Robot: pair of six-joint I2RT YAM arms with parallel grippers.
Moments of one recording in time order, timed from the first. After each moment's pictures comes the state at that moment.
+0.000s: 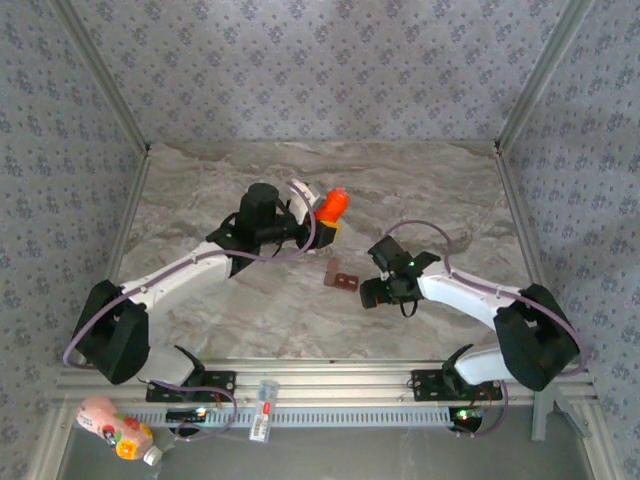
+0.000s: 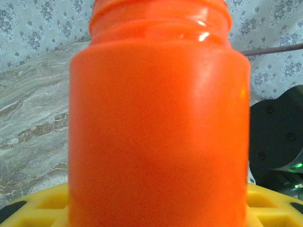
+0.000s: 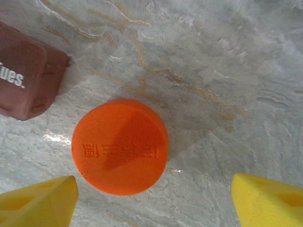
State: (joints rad) left arm -0.67 1.41 0.97 0.10 0.47 -0.04; right arm 0.65 1.38 0.72 -0.64 0.03 0.42
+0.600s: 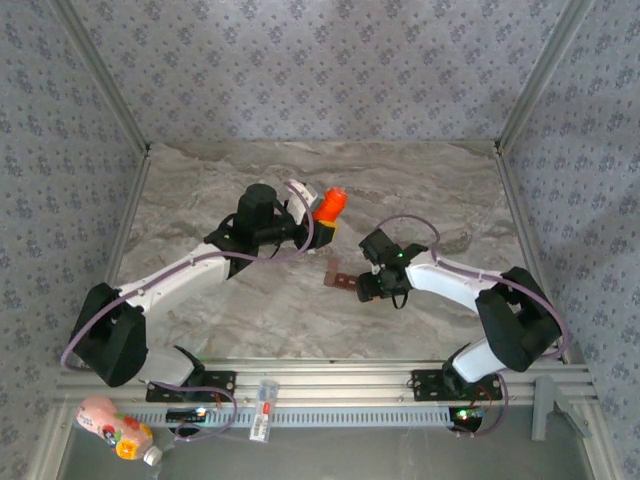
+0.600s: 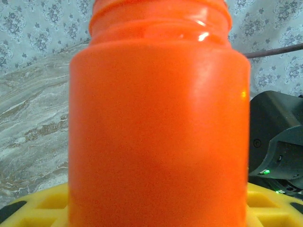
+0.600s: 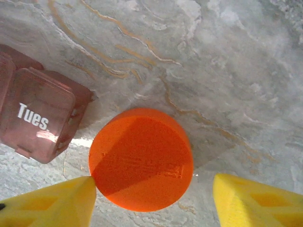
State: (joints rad) left arm -0.67 1.39 0.96 0.10 0.46 -0.04; right arm 0.64 1.49 0.80 -0.60 0.02 0.38
